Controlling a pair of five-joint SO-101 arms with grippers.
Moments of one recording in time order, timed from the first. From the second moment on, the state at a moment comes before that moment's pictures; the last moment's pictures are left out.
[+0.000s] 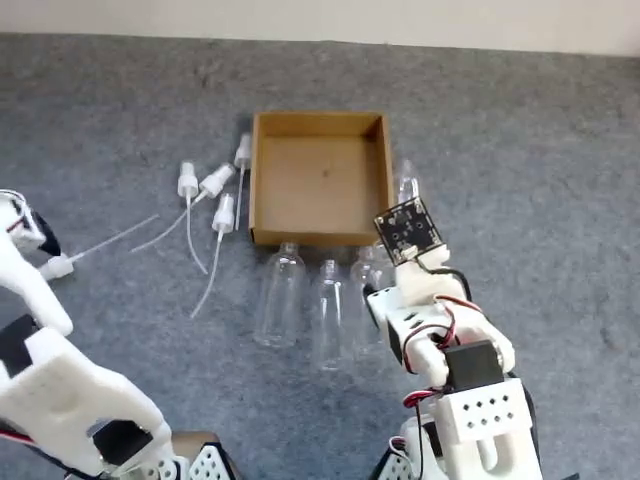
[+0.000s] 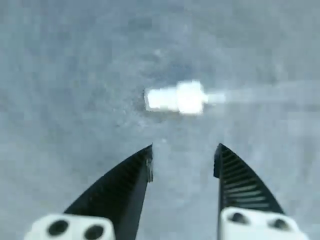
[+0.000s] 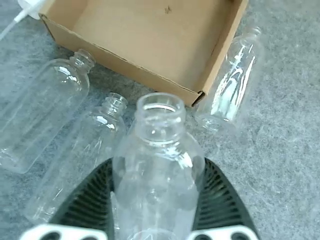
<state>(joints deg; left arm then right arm) -46.1 16.2 -11.5 87.0 0.0 -15.9 -68.7 62.7 59.5 15.2</state>
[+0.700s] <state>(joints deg) -44.0 31.6 -8.4 75.1 38.5 -15.9 -68.7 62.7 61.3 15.2</state>
